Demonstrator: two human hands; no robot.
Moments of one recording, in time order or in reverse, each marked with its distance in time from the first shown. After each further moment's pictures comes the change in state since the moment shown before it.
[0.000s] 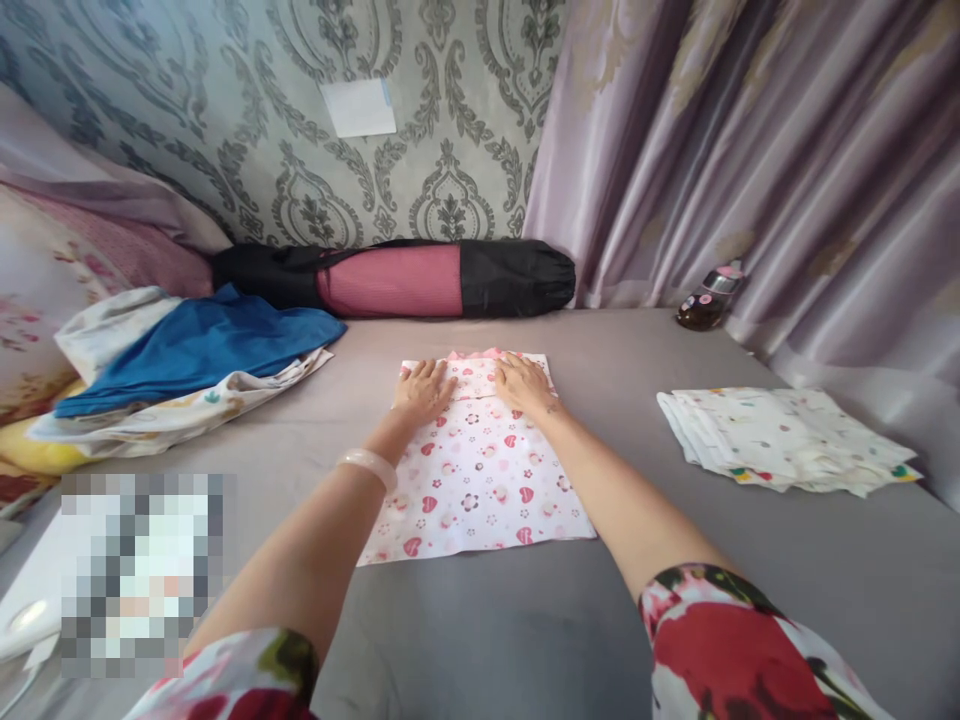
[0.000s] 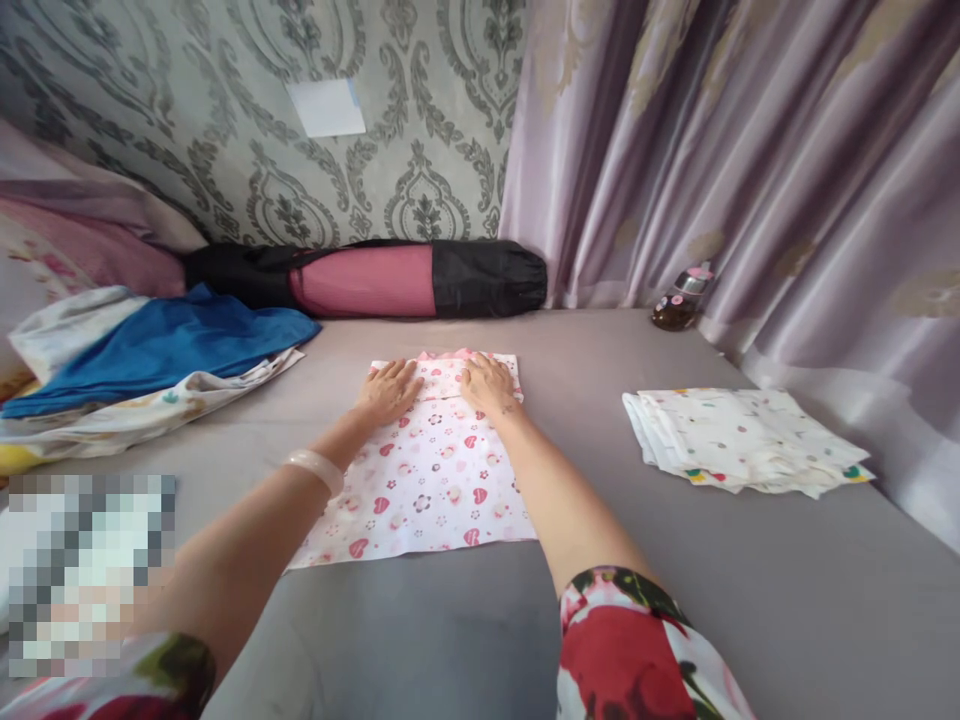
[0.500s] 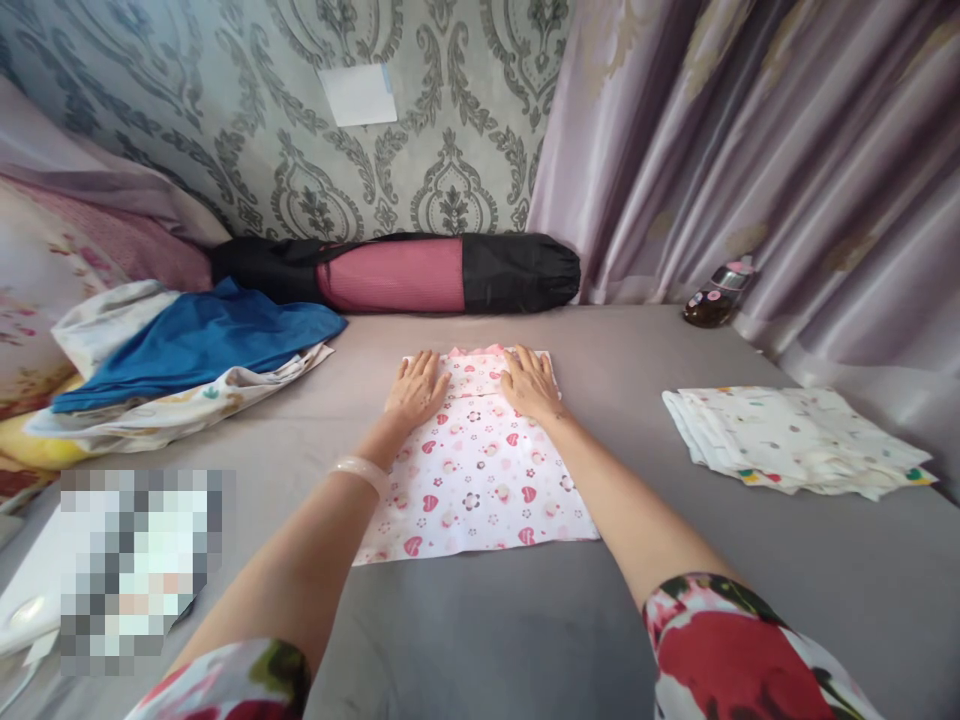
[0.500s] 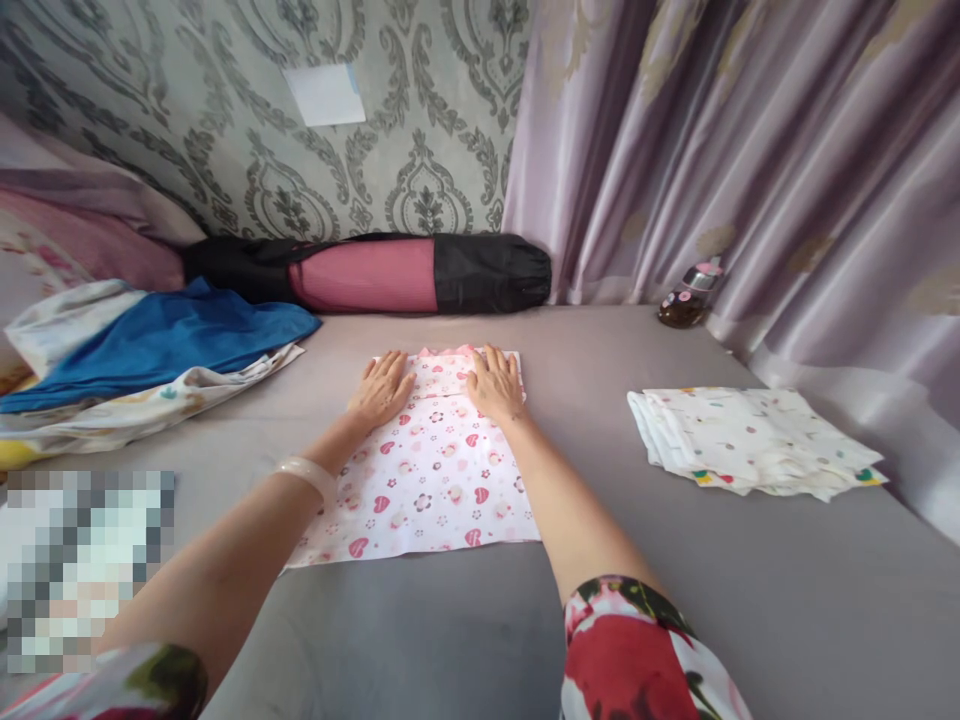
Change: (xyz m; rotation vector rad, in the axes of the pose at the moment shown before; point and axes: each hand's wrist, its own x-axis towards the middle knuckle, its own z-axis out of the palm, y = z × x) left_hand -0.007 -0.010 0.001 -0.021 0.075 0.000; right_hand -0.008 0.010 0.007 -0.028 0.068 -0.026
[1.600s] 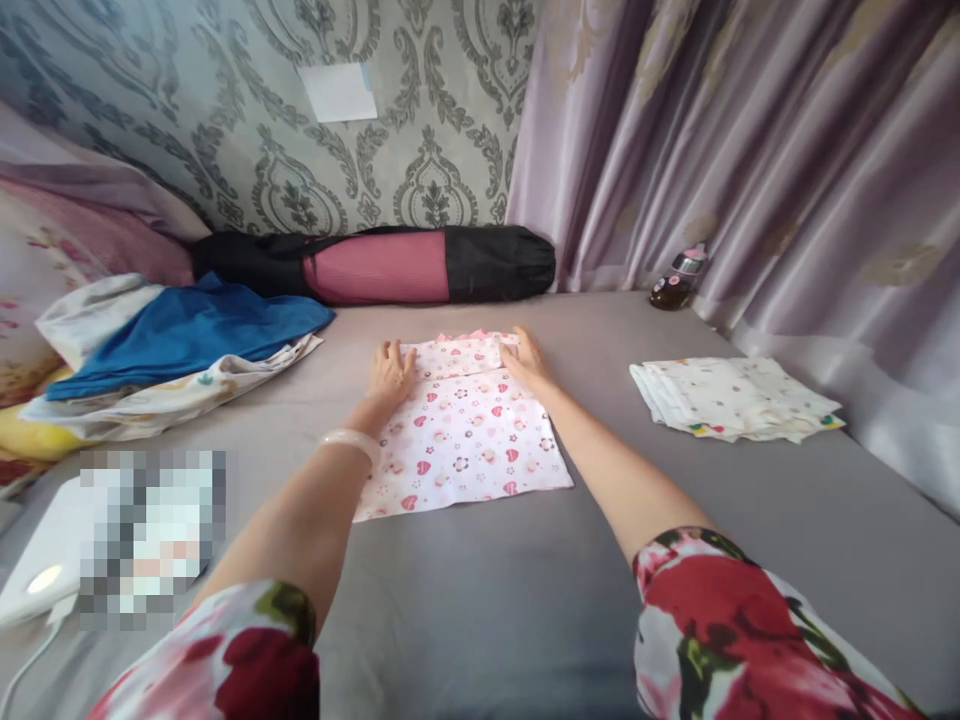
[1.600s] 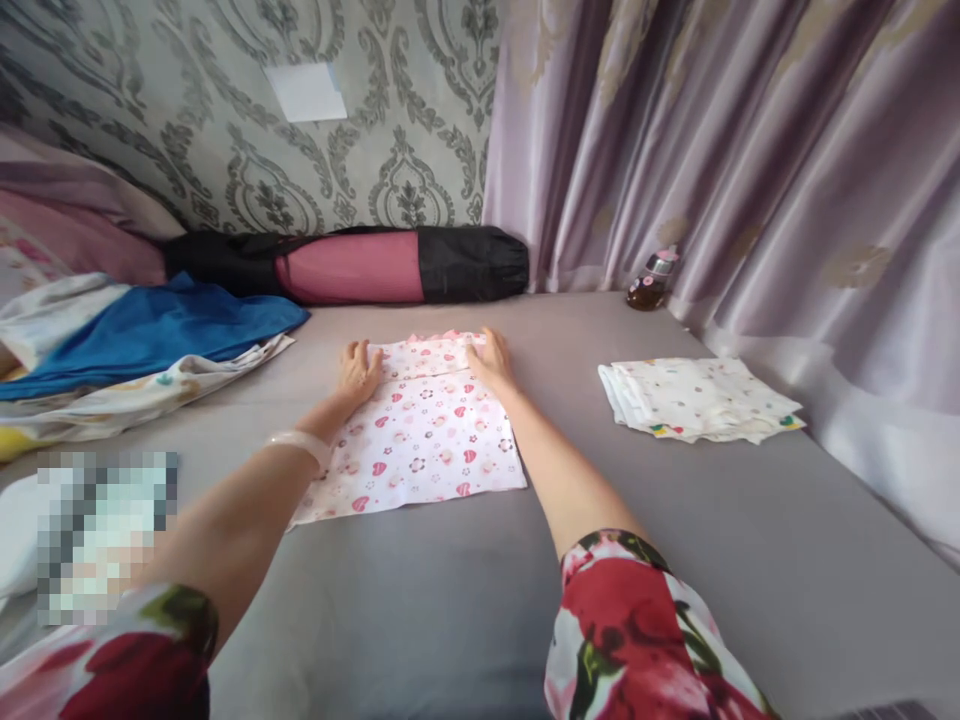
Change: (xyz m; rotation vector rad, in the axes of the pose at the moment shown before) left_hand -0.003 -0.019 0.003 -0.290 0.191 -0.239; right_hand -0.007 0.014 -0.017 0.515 0.085 0.307
